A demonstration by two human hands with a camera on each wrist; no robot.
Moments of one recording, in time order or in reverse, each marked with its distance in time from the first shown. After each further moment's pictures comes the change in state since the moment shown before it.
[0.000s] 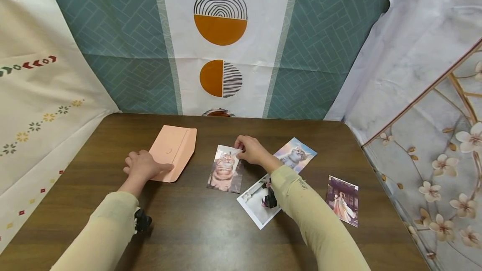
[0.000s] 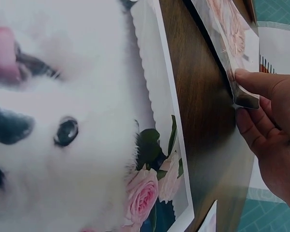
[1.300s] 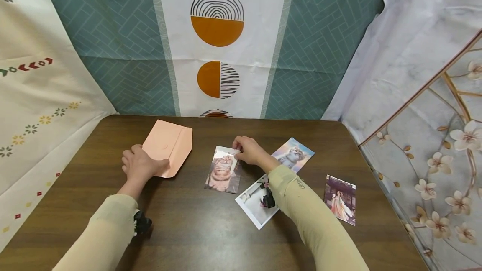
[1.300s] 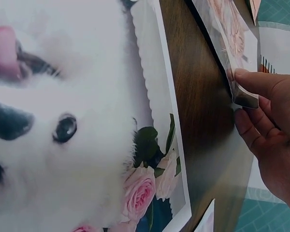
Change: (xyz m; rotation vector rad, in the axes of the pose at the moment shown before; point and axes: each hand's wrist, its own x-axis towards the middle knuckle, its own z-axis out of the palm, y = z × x) left_hand 0.008 0.000 0.005 -0.193 0.162 0.005; right_hand 0.000 -0.001 0.000 -0.031 -0.016 0.029
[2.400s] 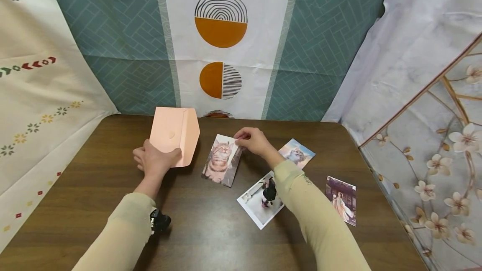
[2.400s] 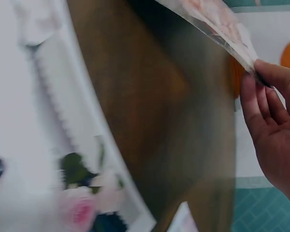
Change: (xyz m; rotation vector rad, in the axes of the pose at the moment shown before) left_hand -0.017 0.038 0.018 -0.295 0.147 -0.065; right_hand 0.005 -0.004 -0.024 0.461 0.128 0.085
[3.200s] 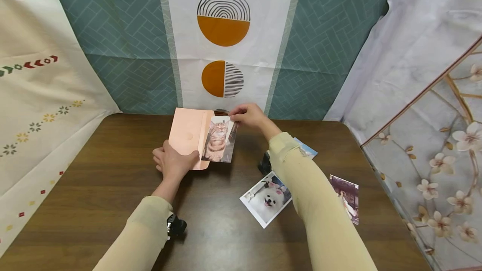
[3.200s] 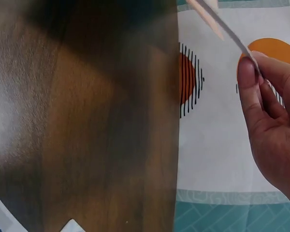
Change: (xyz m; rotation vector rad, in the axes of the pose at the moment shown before) left_hand -0.028 0.011 0.027 -0.030 -0.034 0.060; right_hand 0.047 -0.061 -0.026 0.009 -0.011 0.052
